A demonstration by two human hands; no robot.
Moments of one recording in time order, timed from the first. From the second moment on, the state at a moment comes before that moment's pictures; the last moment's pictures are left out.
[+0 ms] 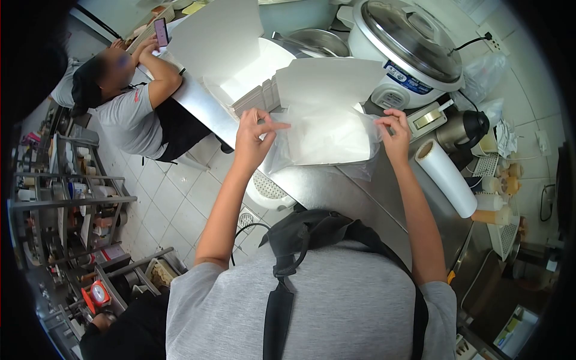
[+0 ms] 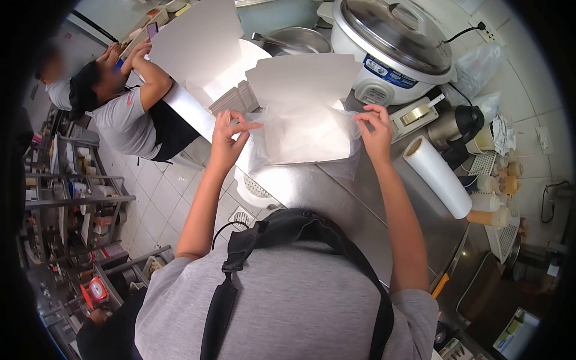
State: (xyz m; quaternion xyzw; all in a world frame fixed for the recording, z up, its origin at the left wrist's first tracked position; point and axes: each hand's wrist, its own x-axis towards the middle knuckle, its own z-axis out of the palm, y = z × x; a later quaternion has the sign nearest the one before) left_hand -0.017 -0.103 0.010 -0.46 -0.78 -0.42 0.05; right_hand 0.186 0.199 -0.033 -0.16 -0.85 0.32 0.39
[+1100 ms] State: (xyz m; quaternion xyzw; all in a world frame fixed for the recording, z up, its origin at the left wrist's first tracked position) left_hand 0.048 -0.076 0.018 -0.33 -0.83 -0.41 -0.19; right_hand 0.198 0.193 -0.036 -0.22 -0.89 0.35 0.16
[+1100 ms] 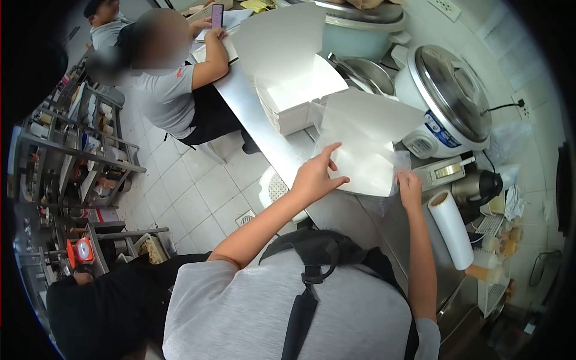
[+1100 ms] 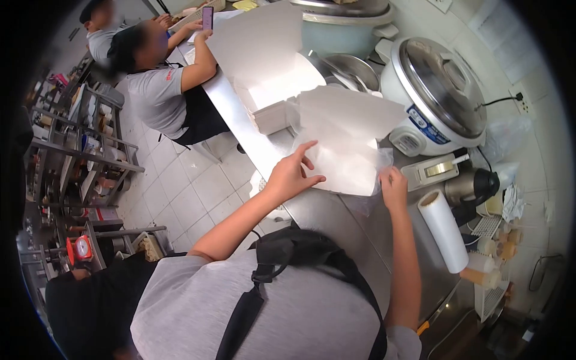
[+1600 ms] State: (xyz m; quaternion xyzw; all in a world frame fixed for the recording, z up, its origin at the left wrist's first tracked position) left_hand 0.036 -0.021 -0.046 -0.51 -0.85 -0.05 -0.08; right_hand 0.131 0.094 0.044 0.02 -0.91 0.11 0.41
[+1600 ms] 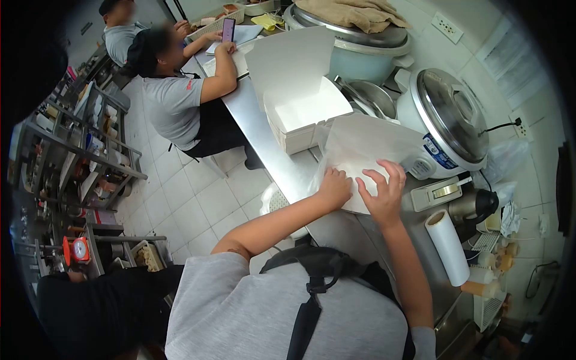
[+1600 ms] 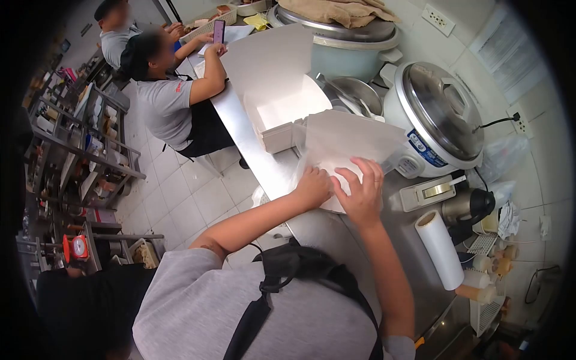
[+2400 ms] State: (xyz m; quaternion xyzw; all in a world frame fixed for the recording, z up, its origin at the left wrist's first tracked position) left_hand -0.018 -0.017 0.014 -0.48 -0.78 -0.34 0.21; right_hand 0.087 0.152 0.047 -0.01 -0.95 0.06 0.29
